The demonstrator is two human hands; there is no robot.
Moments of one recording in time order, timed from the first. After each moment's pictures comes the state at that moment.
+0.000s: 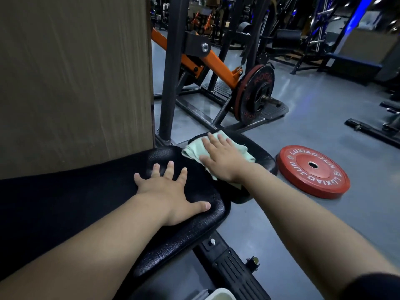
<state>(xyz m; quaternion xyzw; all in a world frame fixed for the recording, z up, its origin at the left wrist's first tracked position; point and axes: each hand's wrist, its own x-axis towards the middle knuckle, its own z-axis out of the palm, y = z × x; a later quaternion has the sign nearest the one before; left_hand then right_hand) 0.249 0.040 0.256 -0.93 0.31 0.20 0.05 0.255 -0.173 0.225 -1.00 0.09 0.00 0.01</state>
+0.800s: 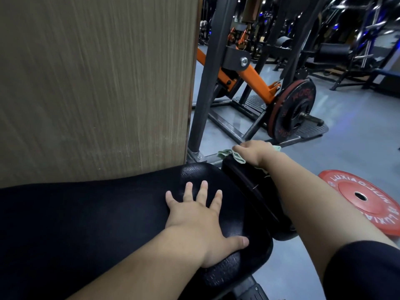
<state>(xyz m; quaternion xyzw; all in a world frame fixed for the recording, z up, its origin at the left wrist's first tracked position) 0.251 0.042 0.246 -0.93 0.33 0.18 0.04 0.355 -0.216 0.249 -0.98 0.17 0.04 0.03</state>
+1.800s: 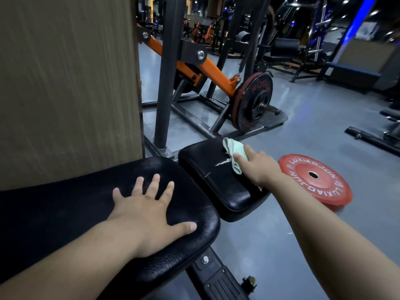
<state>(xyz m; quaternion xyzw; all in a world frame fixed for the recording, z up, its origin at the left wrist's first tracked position) 0.249 0.040 0.249 -0.93 0.32 0.19 0.07 0.224 -0.273 0.230 -0.94 0.32 -0.04 0.10</state>
